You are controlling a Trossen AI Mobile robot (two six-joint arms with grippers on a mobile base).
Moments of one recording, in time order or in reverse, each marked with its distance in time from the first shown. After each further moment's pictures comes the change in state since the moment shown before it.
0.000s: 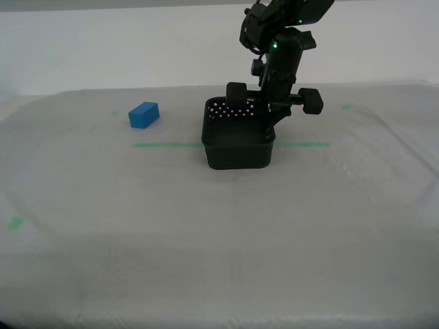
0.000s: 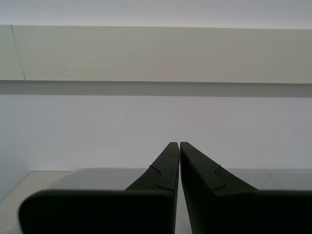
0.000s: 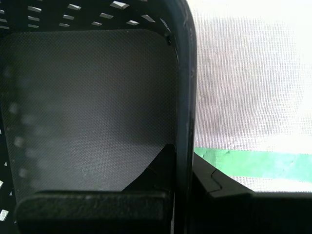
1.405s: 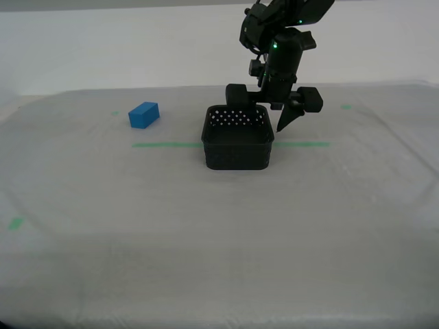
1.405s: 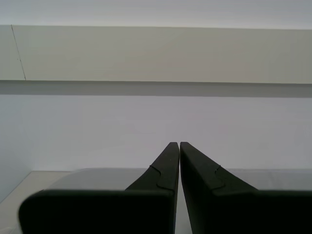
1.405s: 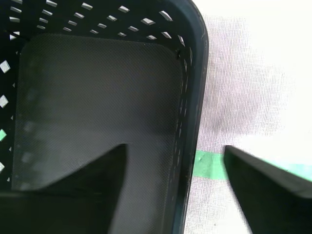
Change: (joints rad) arm 0 0.000 0.000 -0.002 0.004 0.005 -0.076; arm 1 0.000 0.000 0.000 0.000 0.000 0.000
